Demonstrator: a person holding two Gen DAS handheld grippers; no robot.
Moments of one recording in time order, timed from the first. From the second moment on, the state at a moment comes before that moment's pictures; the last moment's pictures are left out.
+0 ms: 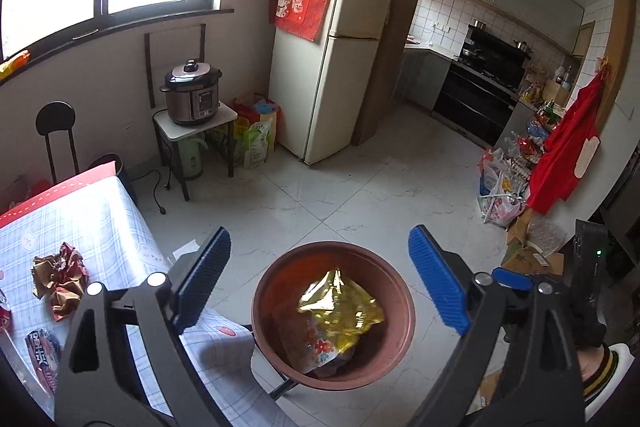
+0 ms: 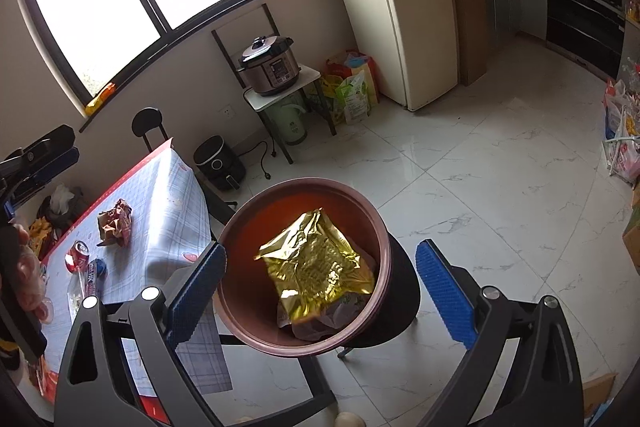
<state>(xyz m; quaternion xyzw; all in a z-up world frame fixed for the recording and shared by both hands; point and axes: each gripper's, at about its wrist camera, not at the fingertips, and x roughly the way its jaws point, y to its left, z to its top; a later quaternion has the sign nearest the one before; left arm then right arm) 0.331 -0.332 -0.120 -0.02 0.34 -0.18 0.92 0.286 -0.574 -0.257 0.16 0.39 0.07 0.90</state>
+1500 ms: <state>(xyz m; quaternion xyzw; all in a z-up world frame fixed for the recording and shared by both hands) 0.118 0.157 -0.244 -0.27 0.42 0.18 0.85 0.283 -0.237 -0.207 0.02 0.43 0.20 0.88</state>
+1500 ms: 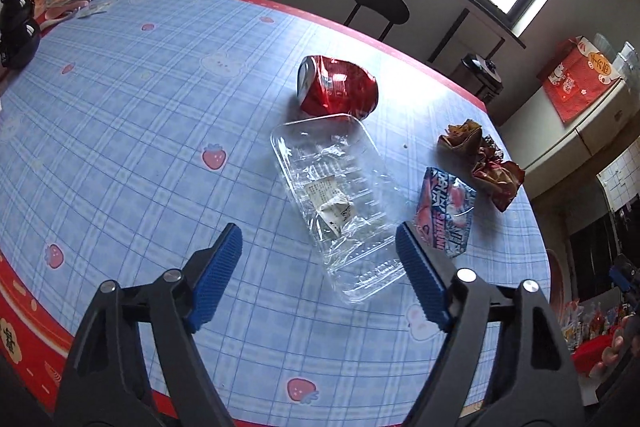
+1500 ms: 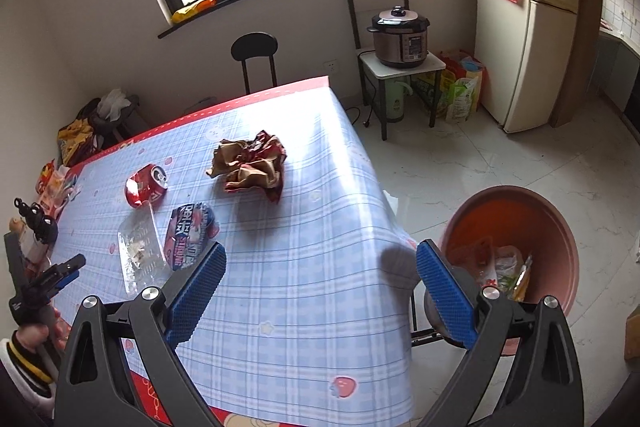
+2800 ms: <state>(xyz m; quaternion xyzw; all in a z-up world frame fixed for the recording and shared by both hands) 0.080 0.230 -0.315 -0.25 0.47 0.19 0.83 0.321 -0.001 -0.329 -0.04 0.50 0.28 0.82</state>
